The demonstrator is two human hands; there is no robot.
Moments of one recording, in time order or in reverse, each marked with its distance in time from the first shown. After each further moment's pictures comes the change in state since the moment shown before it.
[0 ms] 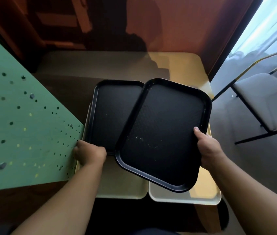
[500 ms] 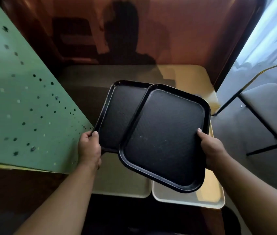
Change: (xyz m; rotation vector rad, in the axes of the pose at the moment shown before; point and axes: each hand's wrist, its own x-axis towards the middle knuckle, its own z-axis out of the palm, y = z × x) left_hand -0.031 0.013 -0.056 -0.743 -0.084 0.197; right_hand -0.034 -0.015 0.001 -0.032 -0.009 -0.010
